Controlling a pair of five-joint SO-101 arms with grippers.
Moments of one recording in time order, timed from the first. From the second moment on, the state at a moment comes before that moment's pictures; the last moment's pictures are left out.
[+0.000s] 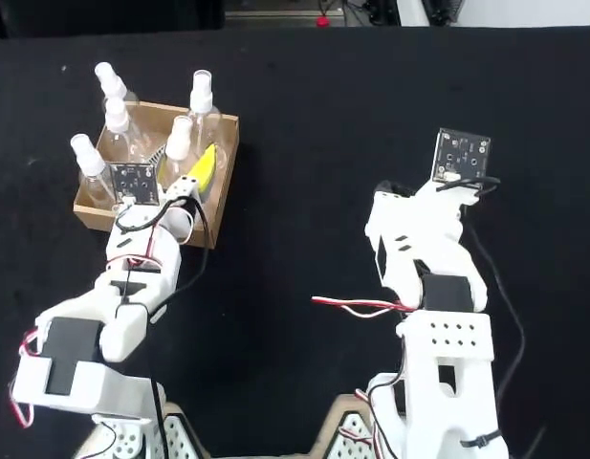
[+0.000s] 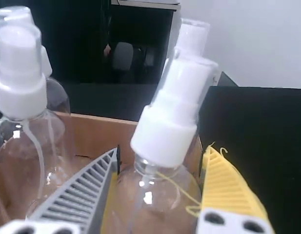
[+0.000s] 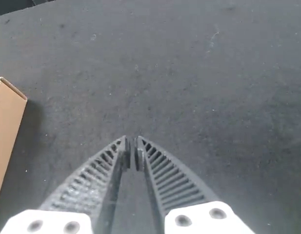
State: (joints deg) left arm -1.2 -2.6 67.6 -50.9 3.3; right arm 3.0 -53.5 61.6 37.4 -8.0
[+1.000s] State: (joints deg) left arm -1.2 -1.5 67.5 -51.4 3.5; right arm 3.0 -53.5 61.6 37.4 -8.0
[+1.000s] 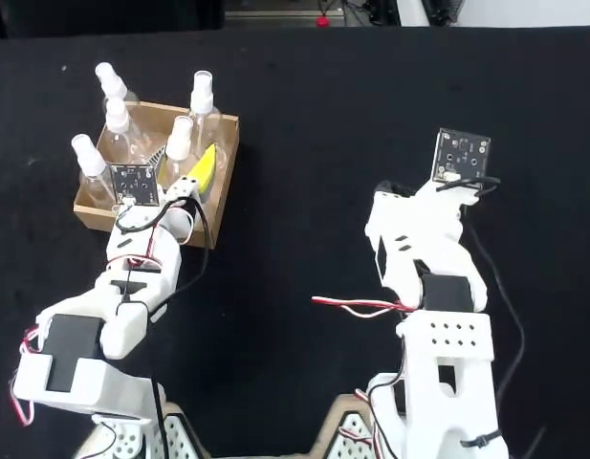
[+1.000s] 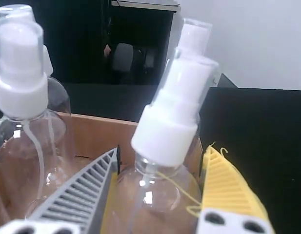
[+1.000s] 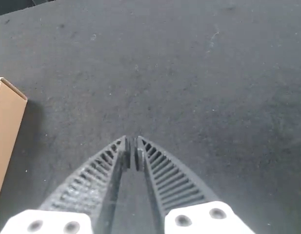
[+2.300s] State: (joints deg) left arm -1.2 -28.7 78.2 -31.9 2.0; right arm 3.0 -53.5 61.6 37.4 -8.0
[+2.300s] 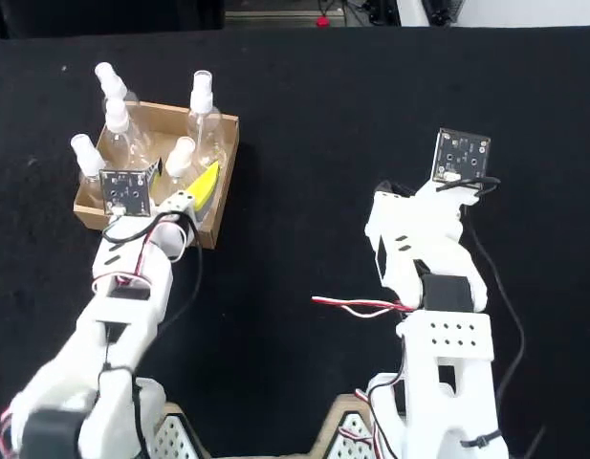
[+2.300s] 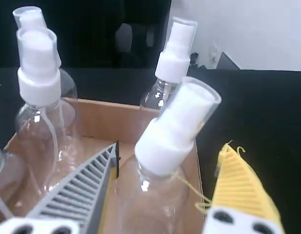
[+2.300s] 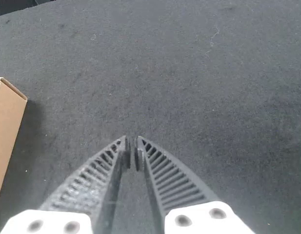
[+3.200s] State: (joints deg) left arm -9.1 -84.6 96.7 8.3 1.7; right arm 3.0 -53.5 63.8 30.2 -8.0
